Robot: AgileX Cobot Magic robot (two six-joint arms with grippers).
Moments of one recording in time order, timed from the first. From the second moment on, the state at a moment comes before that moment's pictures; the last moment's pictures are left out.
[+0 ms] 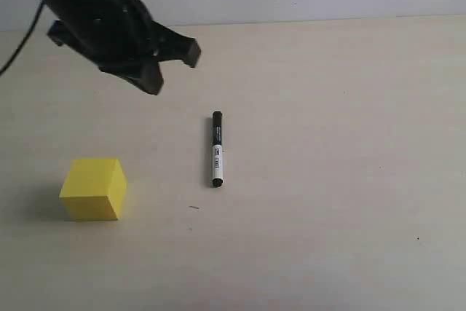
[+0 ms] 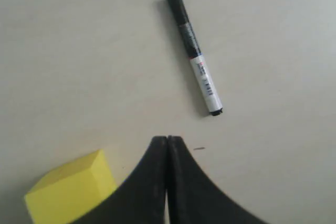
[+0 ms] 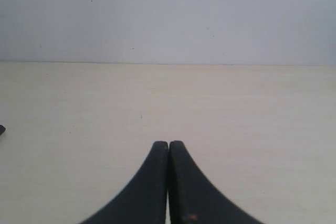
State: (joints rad) left arm -0.62 1.70 -1.37 -0.07 0.99 -0.17; right arm 0.22 0.01 0.00 -0.03 0.27 0.03
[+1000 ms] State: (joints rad) left arm -0.73 2.17 -1.57 -0.07 0.96 -0.45; right arm 0.22 0.01 0.00 -0.03 0.27 0.03
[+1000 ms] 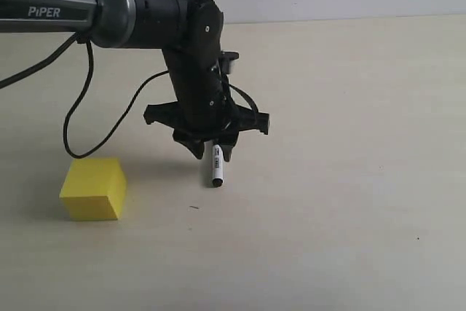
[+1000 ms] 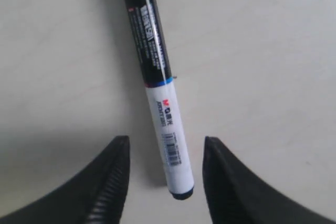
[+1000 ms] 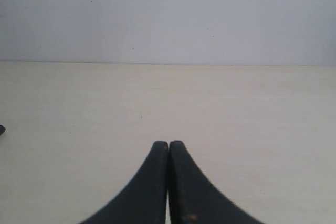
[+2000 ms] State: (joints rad) left arm -0.74 2.21 -1.57 -0.08 0.94 -0.47; right arm 0.22 0.01 0.00 -0.03 0.27 0.03
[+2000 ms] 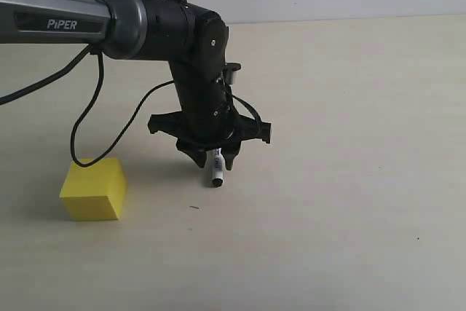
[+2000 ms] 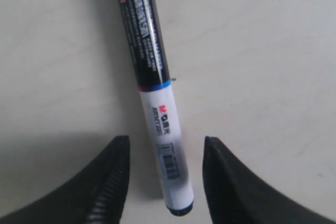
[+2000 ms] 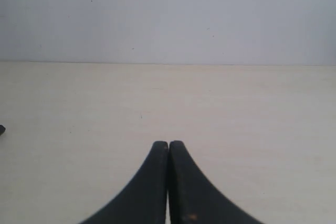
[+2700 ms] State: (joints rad) left arm -0.75 2.21 -1.57 -0.08 0.94 -0.47; right arm 0.22 0.01 0.00 -0.03 0.27 0.03
